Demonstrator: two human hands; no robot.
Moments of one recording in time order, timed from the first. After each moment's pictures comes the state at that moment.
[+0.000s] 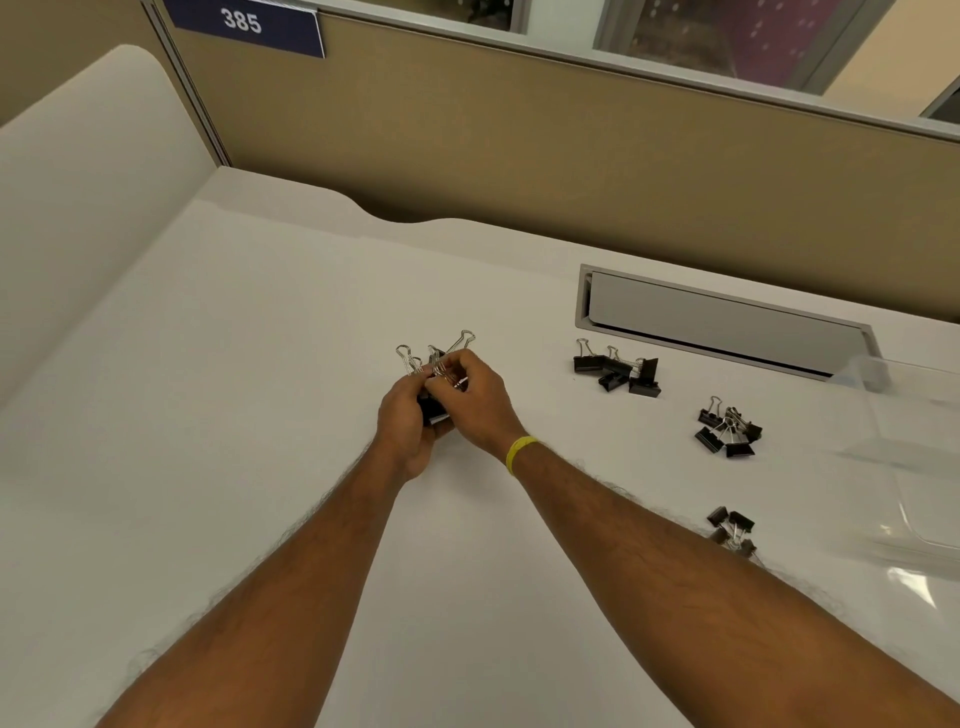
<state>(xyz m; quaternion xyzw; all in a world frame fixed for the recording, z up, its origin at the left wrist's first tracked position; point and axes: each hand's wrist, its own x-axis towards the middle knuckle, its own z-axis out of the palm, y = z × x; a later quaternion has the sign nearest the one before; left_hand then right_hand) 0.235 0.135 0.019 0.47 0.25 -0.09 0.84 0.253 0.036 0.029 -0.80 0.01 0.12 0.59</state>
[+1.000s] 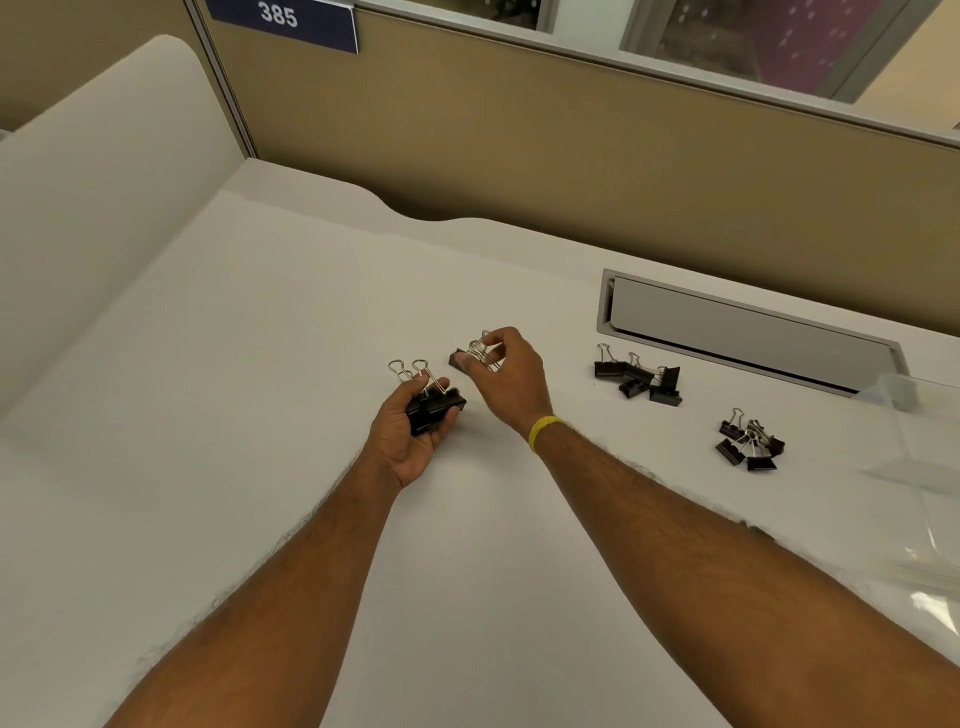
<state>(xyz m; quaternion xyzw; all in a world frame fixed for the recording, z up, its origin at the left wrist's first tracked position) 0.229 0.167 0.004 0.30 0.31 -0.12 0.90 0.283 0.031 0.021 -0.87 0.03 0.03 0.50</state>
